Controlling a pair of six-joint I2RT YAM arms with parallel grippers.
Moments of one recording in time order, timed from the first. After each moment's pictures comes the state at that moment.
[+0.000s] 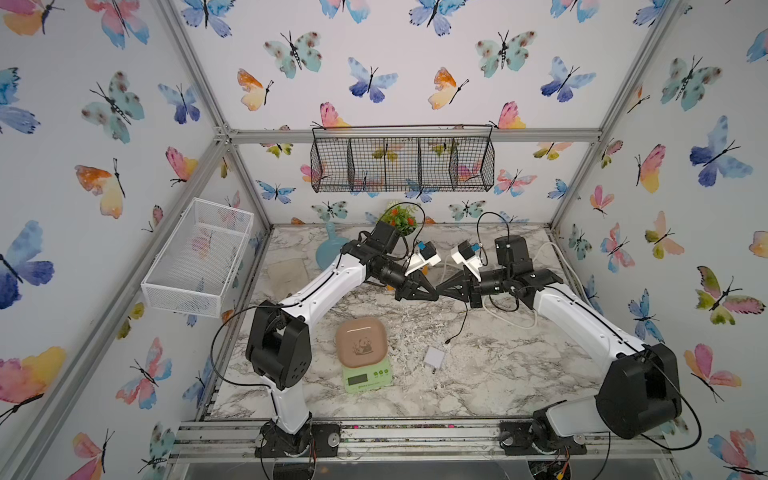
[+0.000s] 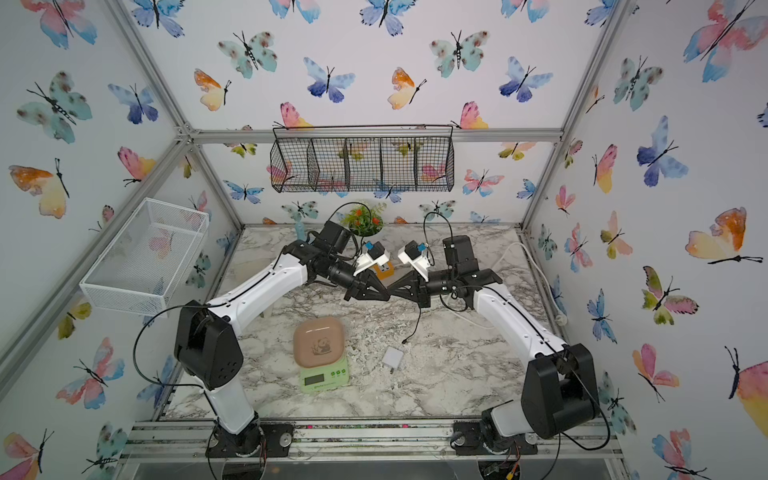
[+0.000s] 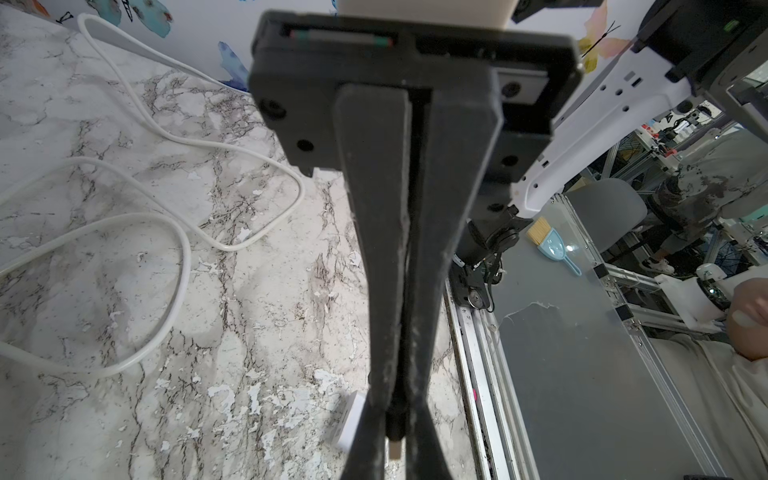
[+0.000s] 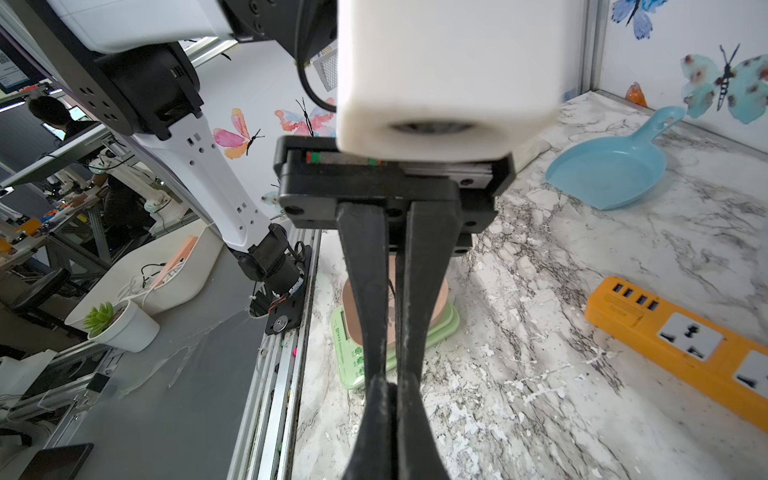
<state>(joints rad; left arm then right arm) -0.57 1.80 1.61 -0.82 1.09 0.49 0.38 1.44 1.12 -0.40 -1.16 -0.32</state>
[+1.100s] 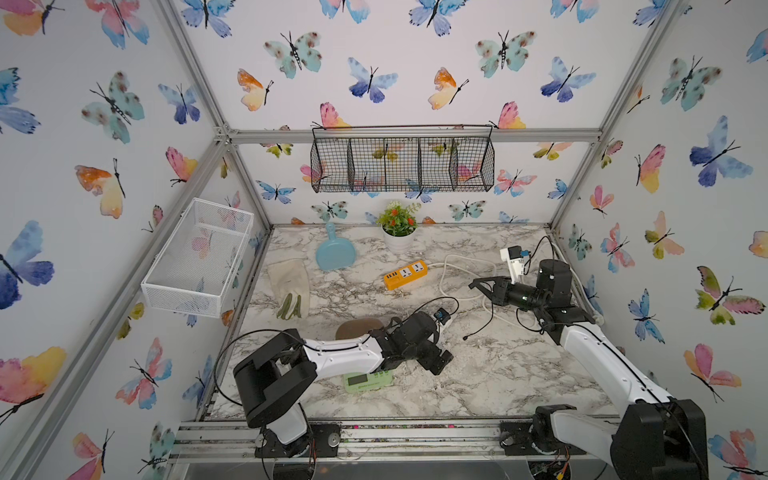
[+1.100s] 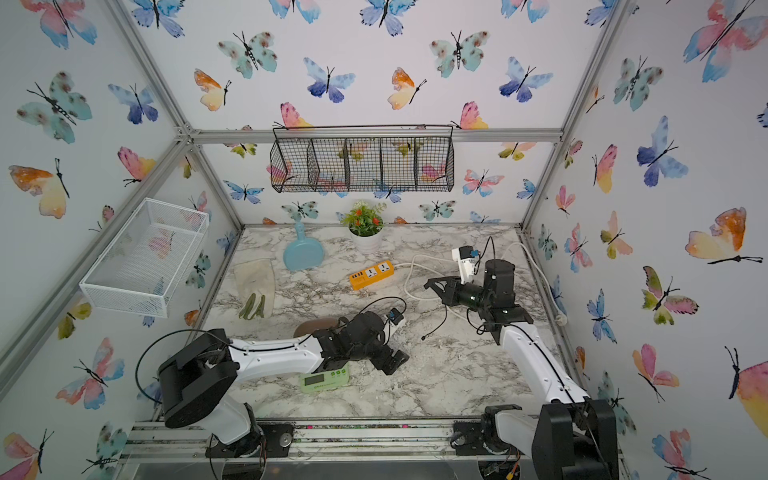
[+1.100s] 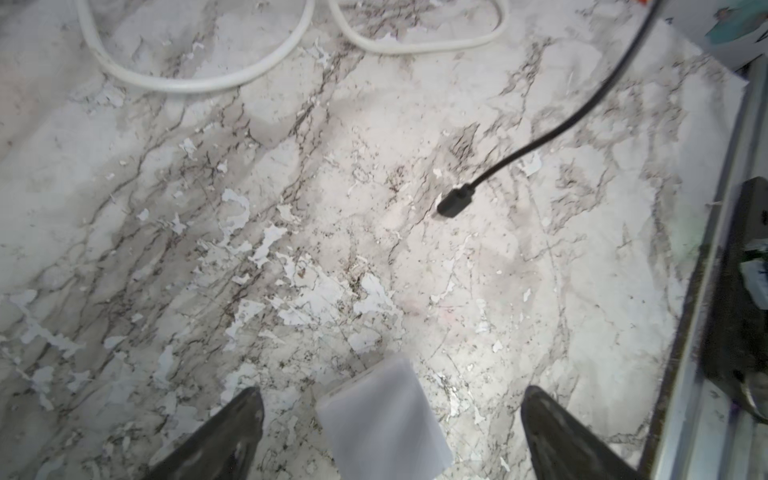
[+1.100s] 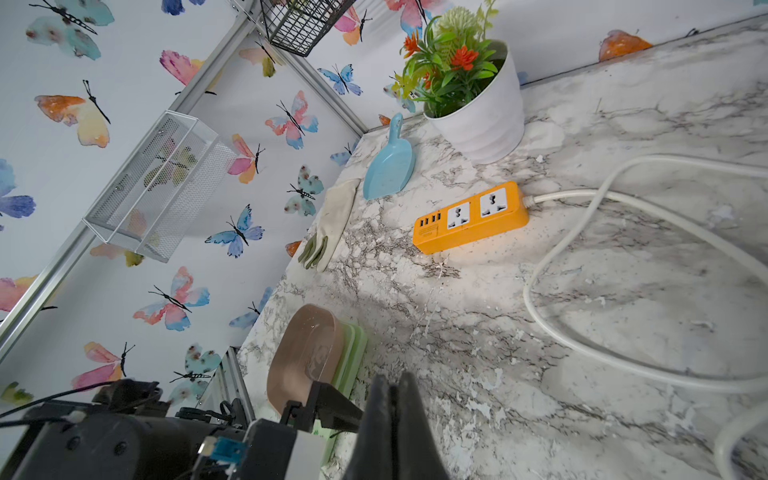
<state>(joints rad) -1.06 1.65 0.86 0.00 0.02 -0.24 0.14 1.16 0.74 -0.04 -0.81 0.39</state>
